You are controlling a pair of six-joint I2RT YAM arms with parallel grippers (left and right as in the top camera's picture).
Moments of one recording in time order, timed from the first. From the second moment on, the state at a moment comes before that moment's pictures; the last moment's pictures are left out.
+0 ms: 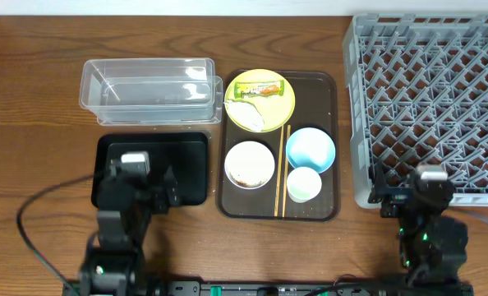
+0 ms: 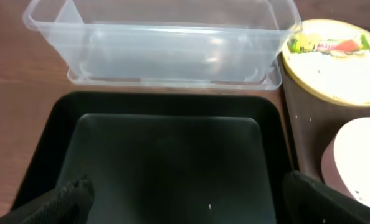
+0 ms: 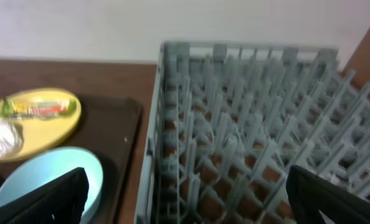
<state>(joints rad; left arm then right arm) -0.05 0.57 0.44 -0.47 -0.05 -0.10 0.04 0.29 0.33 -0.31 0.08 -0.01</state>
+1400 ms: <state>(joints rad) -0.28 1.54 1.28 -0.48 0.10 -0.22 0.04 1.03 0.84 -0.68 0.04 0.02</state>
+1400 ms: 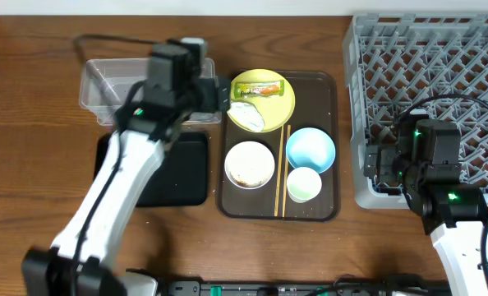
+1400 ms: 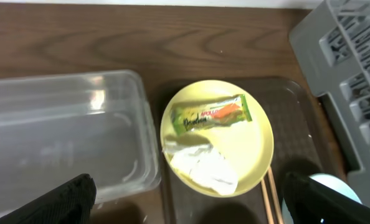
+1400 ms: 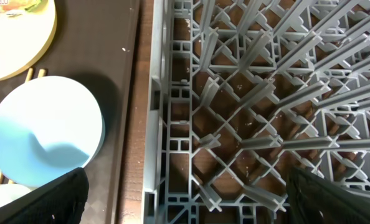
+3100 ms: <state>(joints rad) -0.44 1.69 1.31 -0.44 -0.09 -0.16 0.04 1.03 0.84 -0.69 0.04 0.02</state>
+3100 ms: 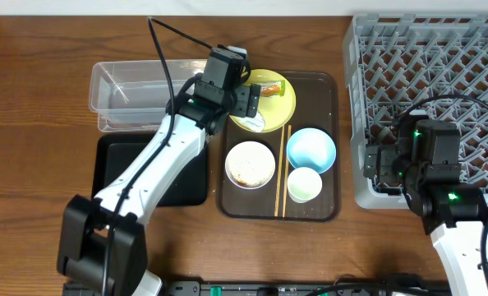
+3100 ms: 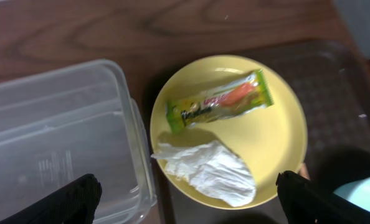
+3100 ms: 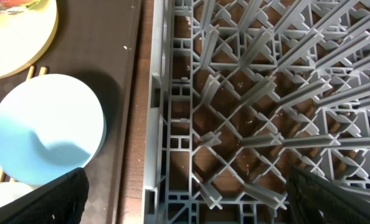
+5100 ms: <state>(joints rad) -0.23 1.72 1.31 -0.38 -0.12 -0.15 0.04 1.03 0.84 -0.70 0.04 0.02</state>
